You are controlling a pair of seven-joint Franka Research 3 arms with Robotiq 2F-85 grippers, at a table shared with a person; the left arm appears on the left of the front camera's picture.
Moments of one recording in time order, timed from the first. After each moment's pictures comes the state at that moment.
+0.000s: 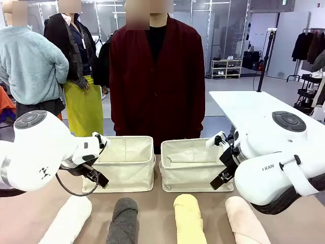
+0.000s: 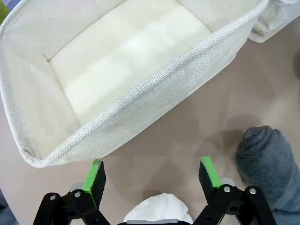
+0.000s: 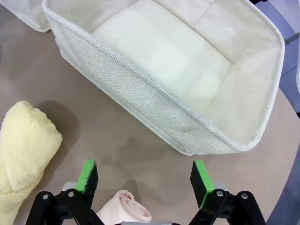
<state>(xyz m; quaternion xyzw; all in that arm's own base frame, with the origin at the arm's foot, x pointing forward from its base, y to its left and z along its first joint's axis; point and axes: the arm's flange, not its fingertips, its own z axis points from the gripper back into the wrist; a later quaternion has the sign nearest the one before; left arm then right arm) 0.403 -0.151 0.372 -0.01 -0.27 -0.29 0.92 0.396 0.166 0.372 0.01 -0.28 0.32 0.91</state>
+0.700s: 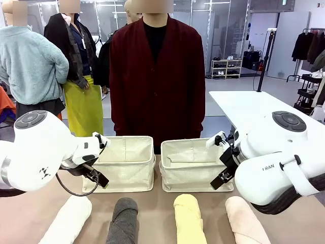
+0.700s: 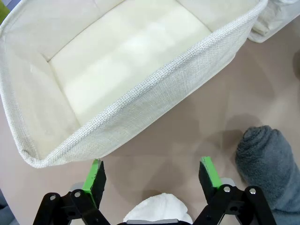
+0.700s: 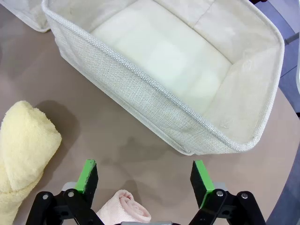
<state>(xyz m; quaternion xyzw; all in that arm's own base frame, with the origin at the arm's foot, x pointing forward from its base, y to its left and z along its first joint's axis) 0.403 -0.152 0.372 -0.01 -0.27 -0.29 0.92 0.396 0.166 0.372 0.01 -0.28 0.32 0.91</state>
